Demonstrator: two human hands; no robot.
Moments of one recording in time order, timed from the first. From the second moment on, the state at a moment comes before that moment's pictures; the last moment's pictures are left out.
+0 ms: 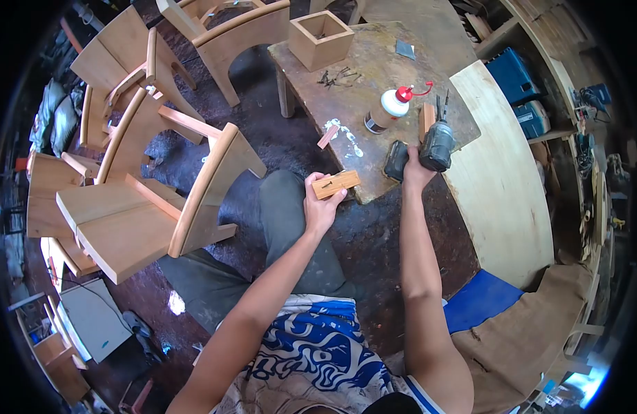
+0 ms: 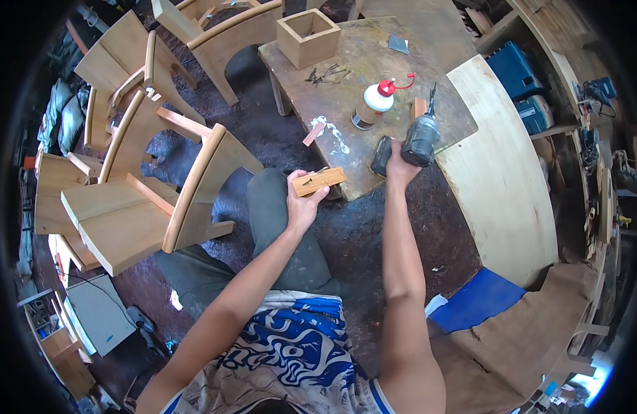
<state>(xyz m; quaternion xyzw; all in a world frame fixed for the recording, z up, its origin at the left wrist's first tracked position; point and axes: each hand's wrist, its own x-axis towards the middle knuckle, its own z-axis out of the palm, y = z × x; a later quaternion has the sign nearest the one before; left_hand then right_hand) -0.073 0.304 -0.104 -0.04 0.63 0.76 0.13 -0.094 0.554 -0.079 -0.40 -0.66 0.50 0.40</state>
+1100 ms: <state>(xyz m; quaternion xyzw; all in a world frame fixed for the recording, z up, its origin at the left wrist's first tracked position) -0.067 0.281 -0.091 -0.04 0.76 0.65 0.09 0.007 0.528 0.060 -0.30 -0.80 0.51 -0.10</state>
